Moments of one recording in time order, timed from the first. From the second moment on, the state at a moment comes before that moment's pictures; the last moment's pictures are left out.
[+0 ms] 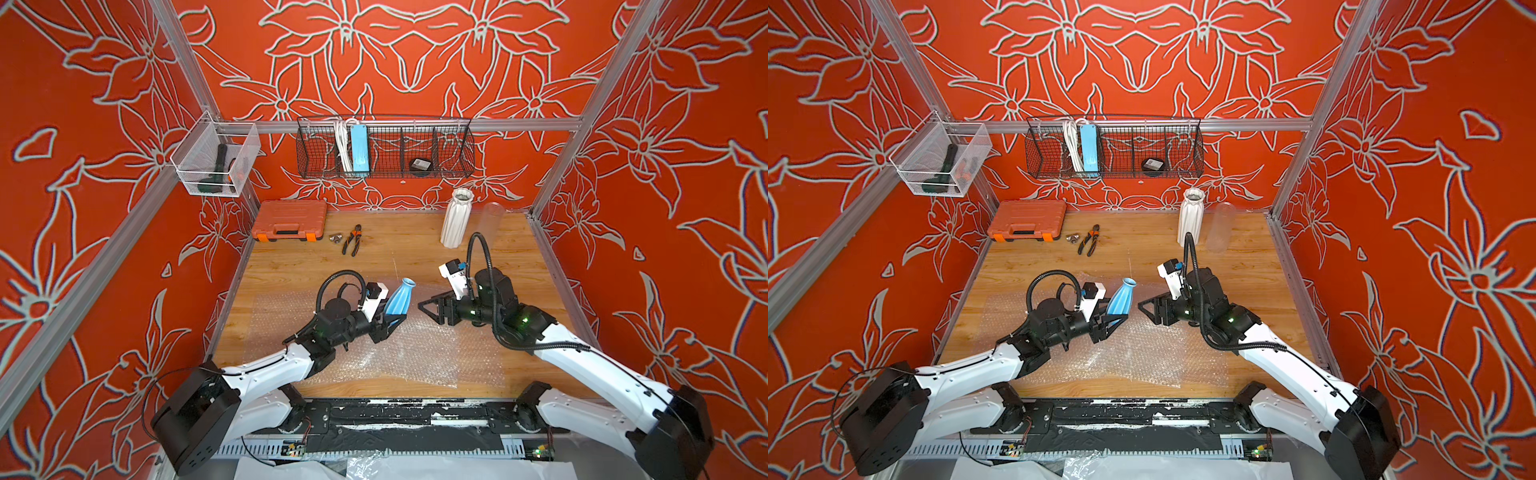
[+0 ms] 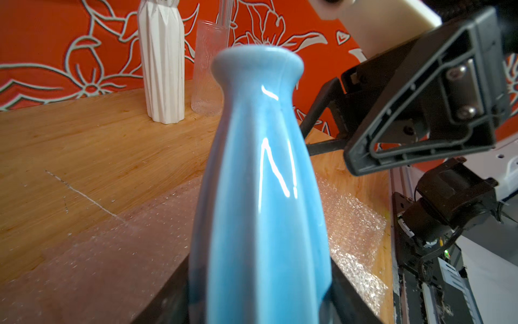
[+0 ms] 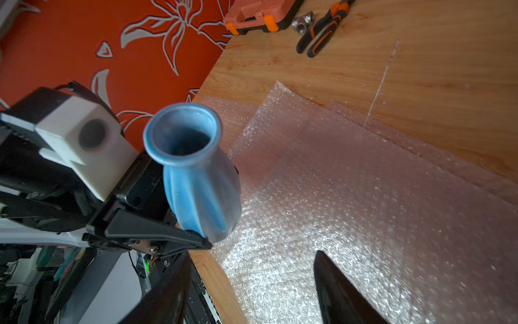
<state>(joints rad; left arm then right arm) -0.65 1.12 0.34 0.61 0.40 -0.16 0.67 1.03 0.73 -0.19 -0.46 0.44</state>
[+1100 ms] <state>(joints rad) -0.65 1.18 0.37 0.68 0.47 -0.24 0.71 1.21 0.75 0.23 -0.52 0.48</state>
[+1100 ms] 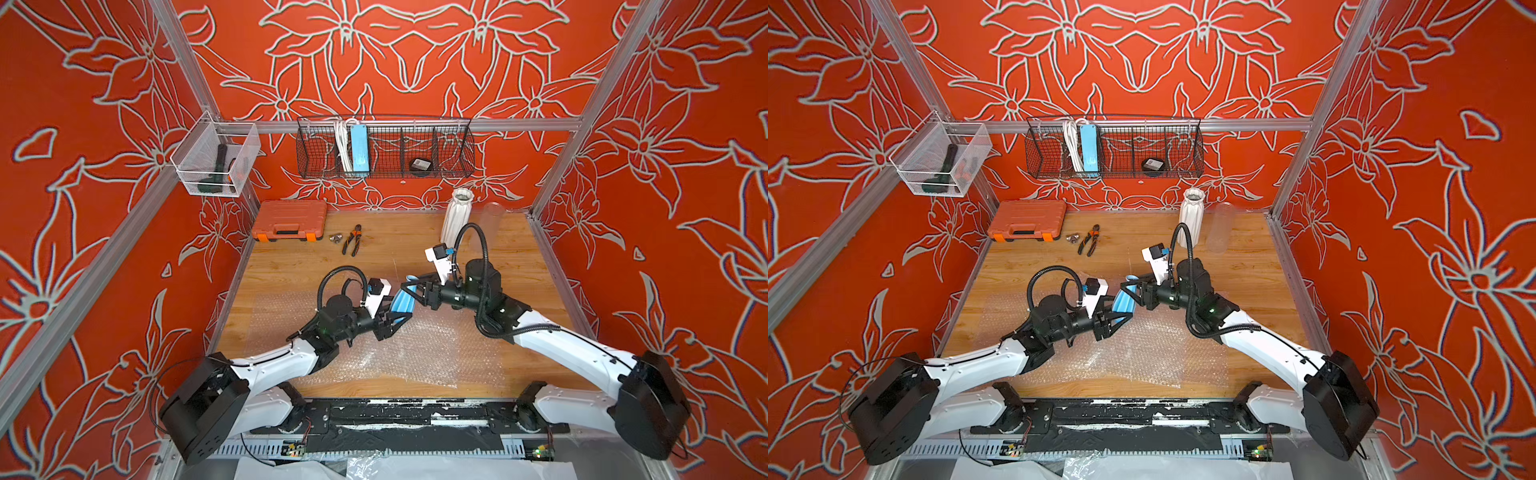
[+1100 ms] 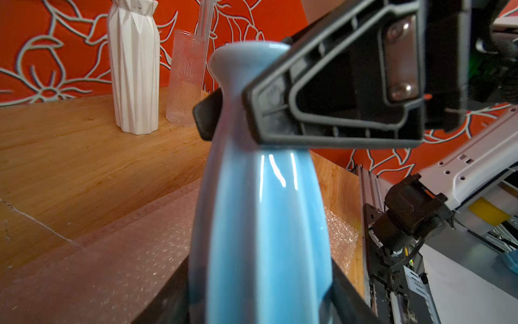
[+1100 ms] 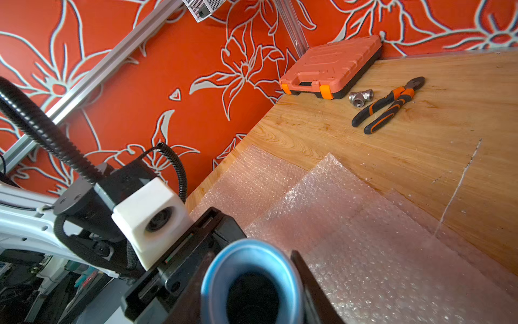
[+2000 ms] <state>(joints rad) -0.65 1.21 0.41 0.63 0.49 -0.24 0.73 1.22 0.78 0.14 -0.34 0.40</state>
